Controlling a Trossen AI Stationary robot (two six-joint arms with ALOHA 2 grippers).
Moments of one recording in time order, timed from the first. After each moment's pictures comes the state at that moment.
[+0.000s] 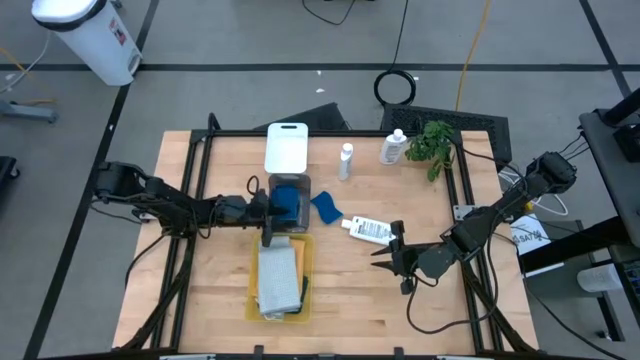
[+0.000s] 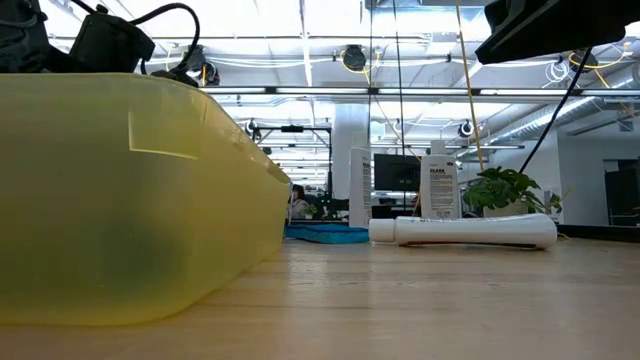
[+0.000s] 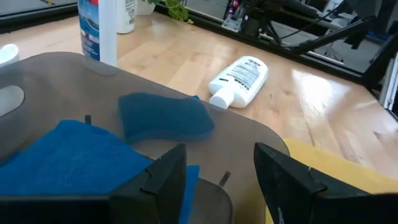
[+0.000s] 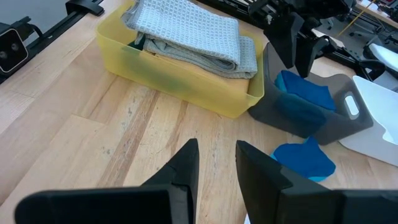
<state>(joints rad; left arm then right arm) -0.01 1.42 0.20 0.94 -0.11 -0.33 0.61 1.19 0.66 -0.04 0.52 -0.01</state>
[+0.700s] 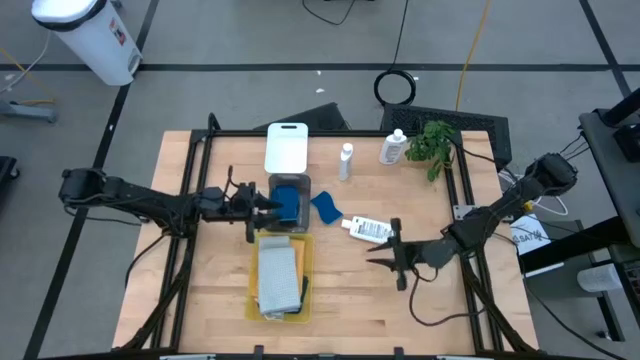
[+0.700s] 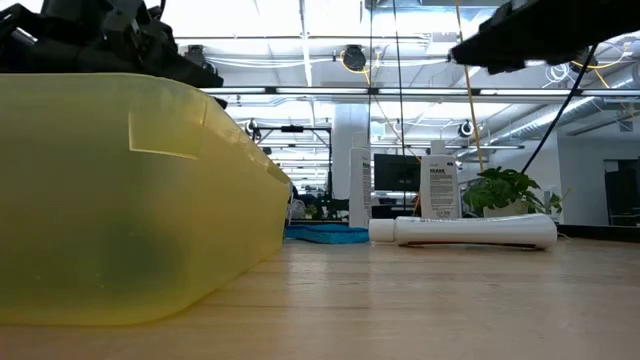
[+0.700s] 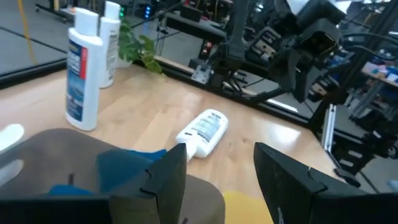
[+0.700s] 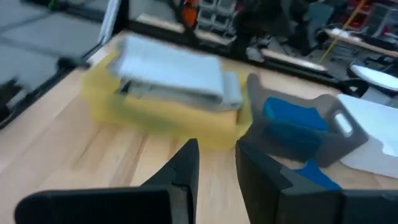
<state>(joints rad) -0.02 0.99 0.20 0.70 -0.06 -0.34 0.55 1.20 0.50 0.37 0.52 -0.04</state>
